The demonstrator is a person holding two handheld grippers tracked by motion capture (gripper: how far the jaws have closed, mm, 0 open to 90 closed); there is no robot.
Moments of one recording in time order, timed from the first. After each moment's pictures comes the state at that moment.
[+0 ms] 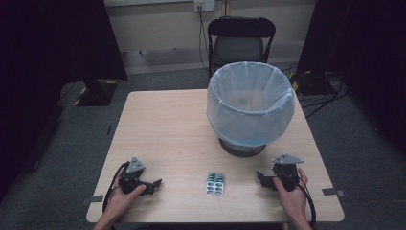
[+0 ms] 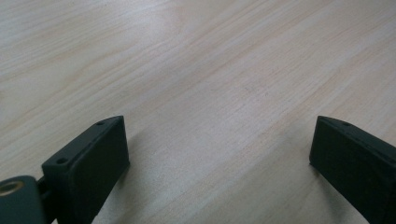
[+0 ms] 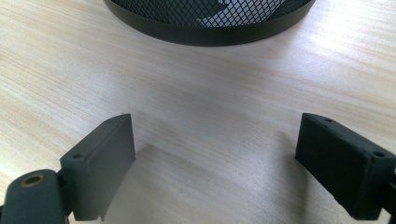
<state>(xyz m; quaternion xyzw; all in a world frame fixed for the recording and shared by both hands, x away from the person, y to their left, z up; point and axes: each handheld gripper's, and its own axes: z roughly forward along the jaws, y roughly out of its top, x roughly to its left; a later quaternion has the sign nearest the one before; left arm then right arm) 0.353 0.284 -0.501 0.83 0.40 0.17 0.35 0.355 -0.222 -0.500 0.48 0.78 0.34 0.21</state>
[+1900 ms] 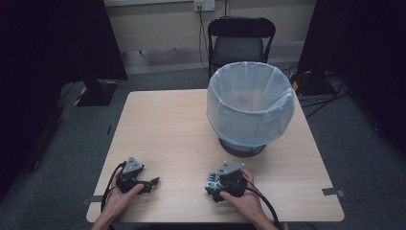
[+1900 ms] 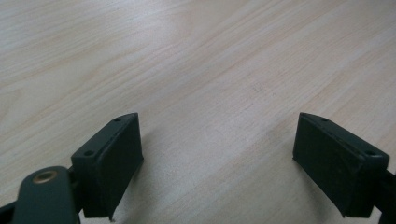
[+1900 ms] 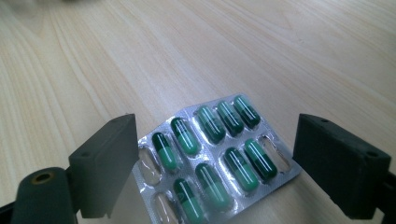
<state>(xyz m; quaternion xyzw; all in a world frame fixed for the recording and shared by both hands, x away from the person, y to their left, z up) 0.352 0.291 -0.500 0.82 0.40 0.18 0.36 0.341 -0.072 -0.492 0.29 0.86 0.40 0.12</state>
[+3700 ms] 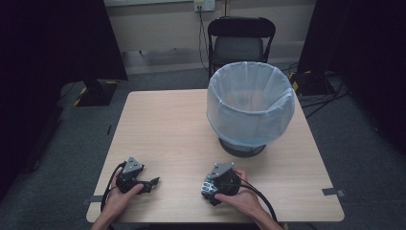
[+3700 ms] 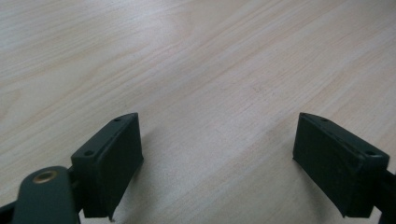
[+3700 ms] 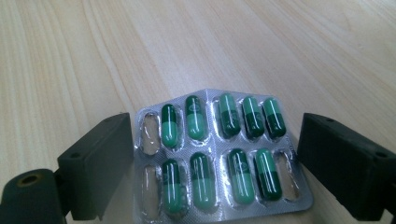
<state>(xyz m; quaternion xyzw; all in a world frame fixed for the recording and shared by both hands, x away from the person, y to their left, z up) 0.352 0.291 -0.500 0.82 0.40 0.18 0.36 0.348 -0.057 -0.497 0.22 0.90 0.36 0.09</state>
